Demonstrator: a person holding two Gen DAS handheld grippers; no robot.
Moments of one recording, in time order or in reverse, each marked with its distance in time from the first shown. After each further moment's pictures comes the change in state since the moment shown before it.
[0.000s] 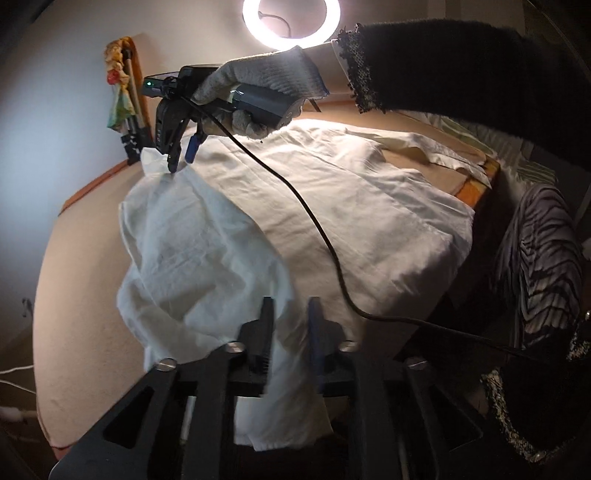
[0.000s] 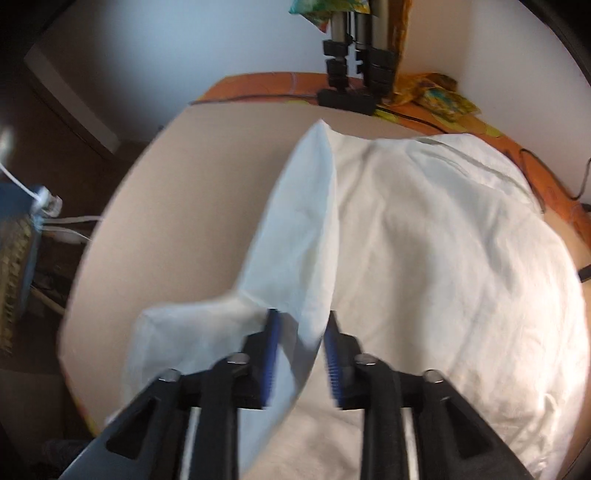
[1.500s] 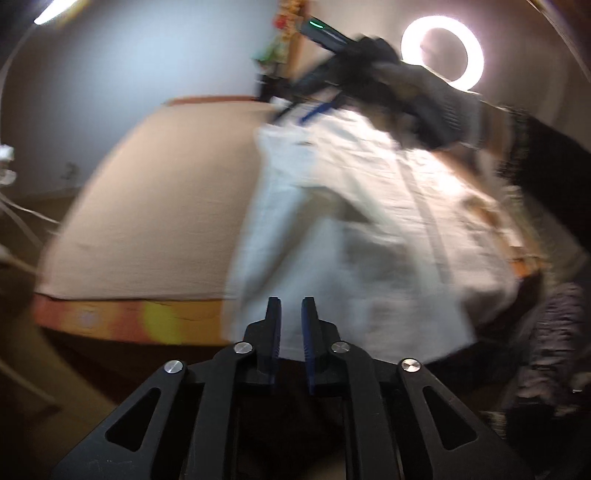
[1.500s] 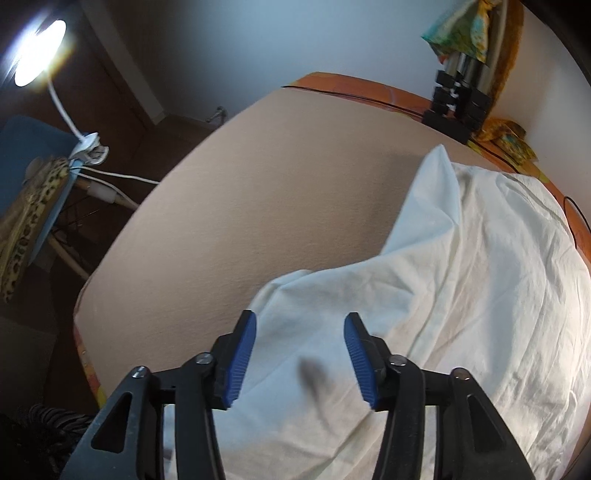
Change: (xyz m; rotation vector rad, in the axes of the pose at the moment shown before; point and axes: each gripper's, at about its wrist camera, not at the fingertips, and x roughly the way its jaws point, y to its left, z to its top) left arm -0.020 0.078 -0.069 -0.490 -0.021 0.067; right arm -0.014 0.099 -0.028 -0.164 -0.057 0.104
